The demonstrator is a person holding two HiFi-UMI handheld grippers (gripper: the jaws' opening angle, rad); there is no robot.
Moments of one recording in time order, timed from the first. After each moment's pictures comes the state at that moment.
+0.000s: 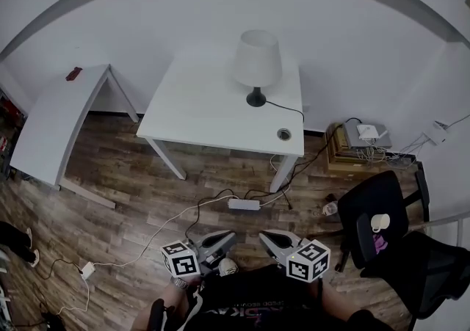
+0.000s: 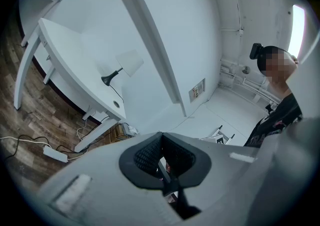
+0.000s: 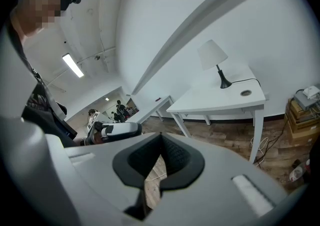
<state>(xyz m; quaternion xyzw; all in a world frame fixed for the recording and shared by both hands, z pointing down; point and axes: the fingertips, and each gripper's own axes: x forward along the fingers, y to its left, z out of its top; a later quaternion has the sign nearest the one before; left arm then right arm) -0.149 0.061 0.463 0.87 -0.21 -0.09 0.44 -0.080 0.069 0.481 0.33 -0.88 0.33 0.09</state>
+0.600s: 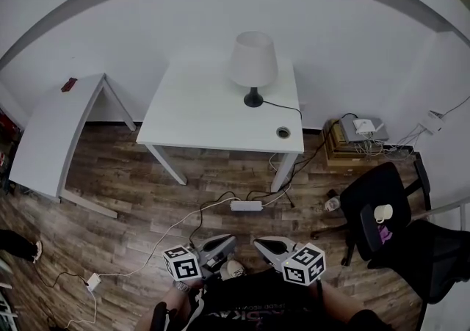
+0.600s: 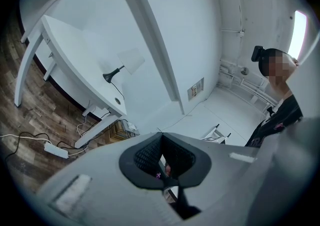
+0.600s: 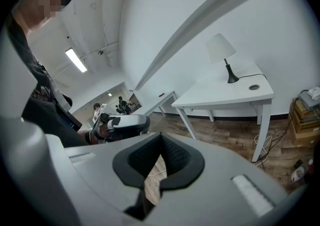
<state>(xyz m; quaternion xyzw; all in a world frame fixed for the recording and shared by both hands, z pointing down) -0.170 0.073 0.470 0.87 -0.19 -0.08 0.45 -0.119 0.097 0.493 0.31 -0.89 0.32 0.11</state>
